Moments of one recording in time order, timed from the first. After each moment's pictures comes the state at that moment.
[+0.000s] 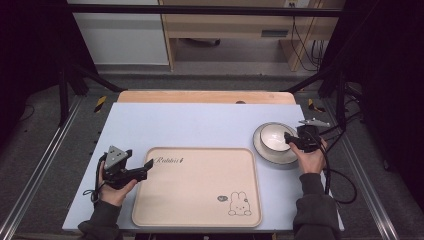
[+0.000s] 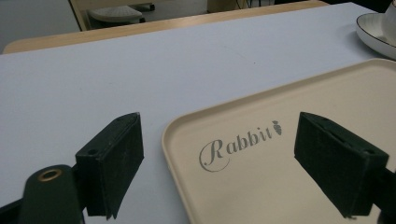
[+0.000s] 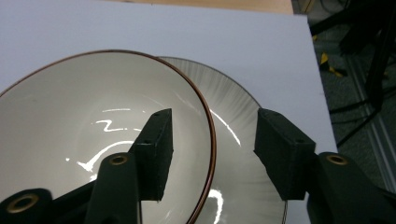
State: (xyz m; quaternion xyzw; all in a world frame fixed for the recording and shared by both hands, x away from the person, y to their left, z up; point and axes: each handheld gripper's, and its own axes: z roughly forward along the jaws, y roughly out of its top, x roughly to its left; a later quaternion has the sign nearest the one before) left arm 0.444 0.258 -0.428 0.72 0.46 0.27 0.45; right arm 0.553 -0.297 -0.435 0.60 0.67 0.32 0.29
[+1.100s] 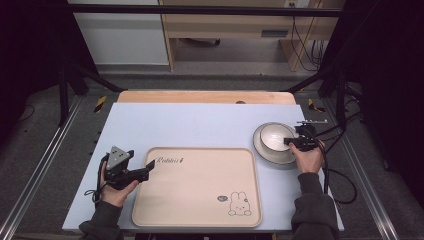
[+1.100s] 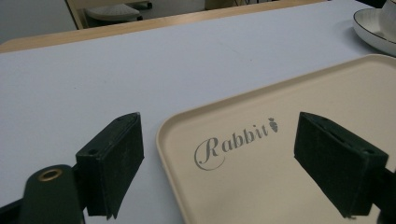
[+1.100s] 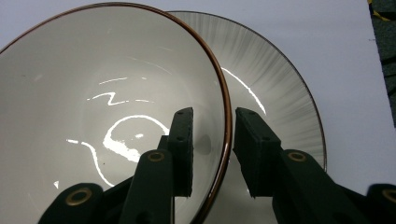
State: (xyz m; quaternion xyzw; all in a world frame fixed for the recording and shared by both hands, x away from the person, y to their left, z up) left arm 0.443 0.254 -0.429 0.73 0.45 0.27 0.45; right arm 0.565 -0.300 -0.447 0.65 0.68 0.30 0.18
